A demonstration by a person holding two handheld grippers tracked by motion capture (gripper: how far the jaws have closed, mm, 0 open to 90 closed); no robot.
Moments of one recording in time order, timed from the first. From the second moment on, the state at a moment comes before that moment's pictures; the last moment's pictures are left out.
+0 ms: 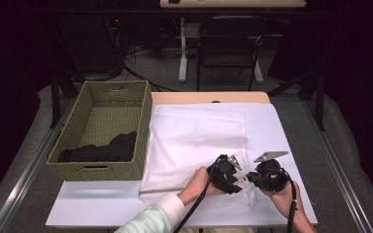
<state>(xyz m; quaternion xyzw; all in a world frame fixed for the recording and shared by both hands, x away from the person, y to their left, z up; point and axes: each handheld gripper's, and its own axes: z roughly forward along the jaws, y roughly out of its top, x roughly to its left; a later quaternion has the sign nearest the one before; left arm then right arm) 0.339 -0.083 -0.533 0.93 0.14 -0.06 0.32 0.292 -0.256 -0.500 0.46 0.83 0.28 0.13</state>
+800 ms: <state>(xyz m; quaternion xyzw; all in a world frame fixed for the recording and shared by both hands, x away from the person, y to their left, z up) 0.341 -0.089 -0.533 0.93 0.15 -0.04 0.34 0.291 -0.255 -0.497 0.45 0.83 0.29 0.14</state>
